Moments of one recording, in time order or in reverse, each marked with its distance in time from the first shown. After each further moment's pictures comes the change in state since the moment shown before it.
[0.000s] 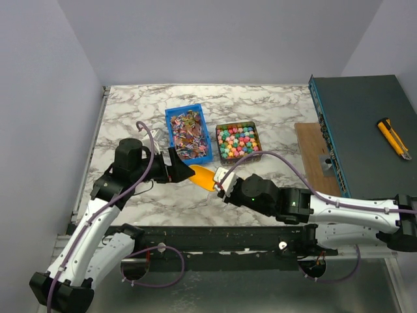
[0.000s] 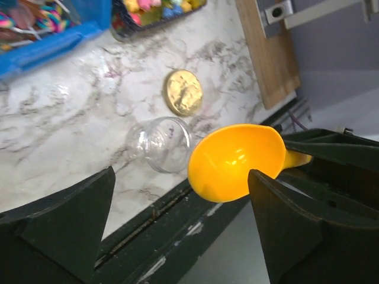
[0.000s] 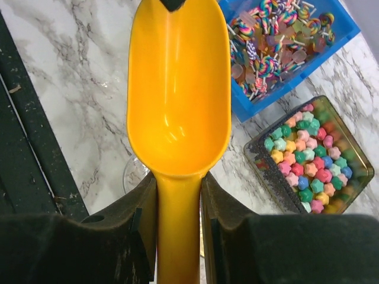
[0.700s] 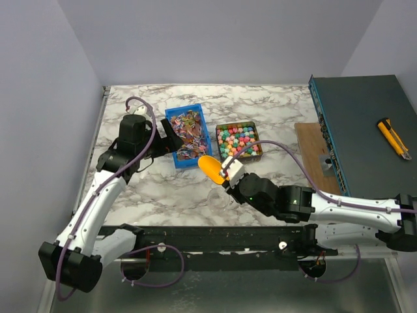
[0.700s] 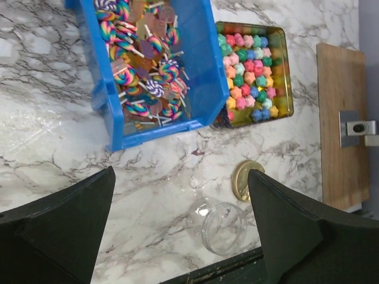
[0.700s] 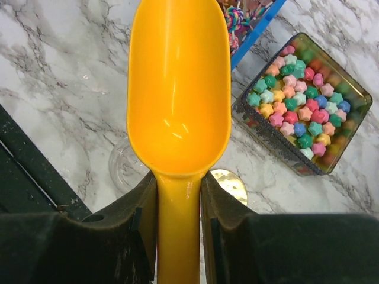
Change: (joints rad) left arm 0.048 0.215 0.214 -0.023 -0.422 0.004; right arm 0.000 0.022 0.066 -0.153 0.188 0.244
